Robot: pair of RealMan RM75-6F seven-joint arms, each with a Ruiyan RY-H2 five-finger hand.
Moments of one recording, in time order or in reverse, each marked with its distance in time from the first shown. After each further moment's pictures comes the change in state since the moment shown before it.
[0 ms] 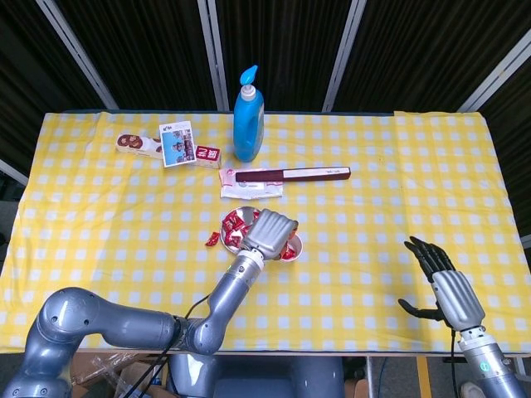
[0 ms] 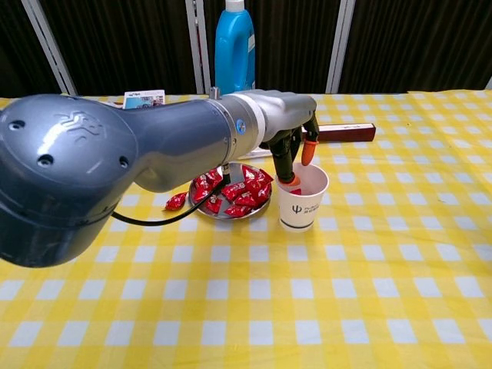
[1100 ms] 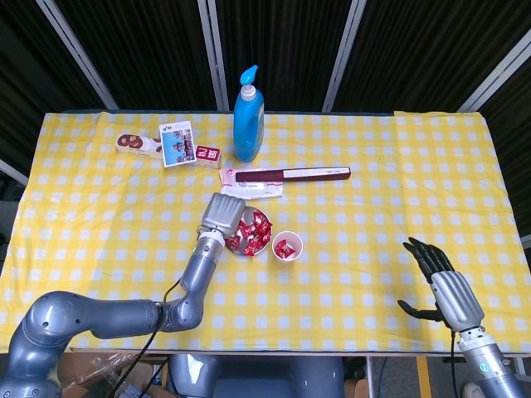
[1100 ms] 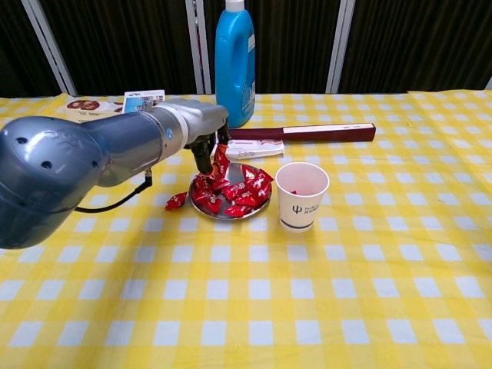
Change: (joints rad) left arm 0.096 0.045 0.072 0.165 -0.059 -0.006 0.012; right arm 0.001 -0.001 -0.003 -0.001 -0.002 -0.003 -0.008
